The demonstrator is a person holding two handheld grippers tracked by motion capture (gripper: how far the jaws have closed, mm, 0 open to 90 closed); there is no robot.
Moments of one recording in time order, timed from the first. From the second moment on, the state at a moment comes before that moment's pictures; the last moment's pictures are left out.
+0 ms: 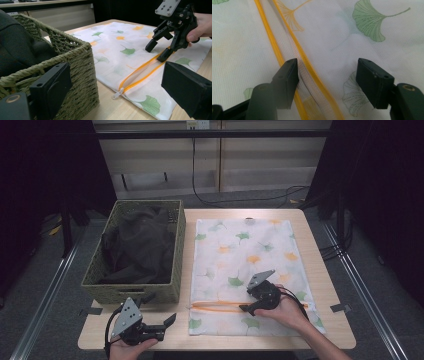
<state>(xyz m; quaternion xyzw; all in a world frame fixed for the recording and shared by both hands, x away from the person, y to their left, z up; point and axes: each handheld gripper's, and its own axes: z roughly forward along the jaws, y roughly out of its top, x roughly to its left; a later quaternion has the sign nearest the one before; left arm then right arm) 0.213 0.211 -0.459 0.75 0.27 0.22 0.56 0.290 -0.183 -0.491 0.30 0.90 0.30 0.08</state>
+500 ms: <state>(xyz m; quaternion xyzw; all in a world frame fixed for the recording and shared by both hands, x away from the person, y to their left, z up) 0.214 0.211 -0.460 0.75 0.28 0.22 0.56 0.294 -0.189 -0.490 0.33 0.89 0.30 0.09</state>
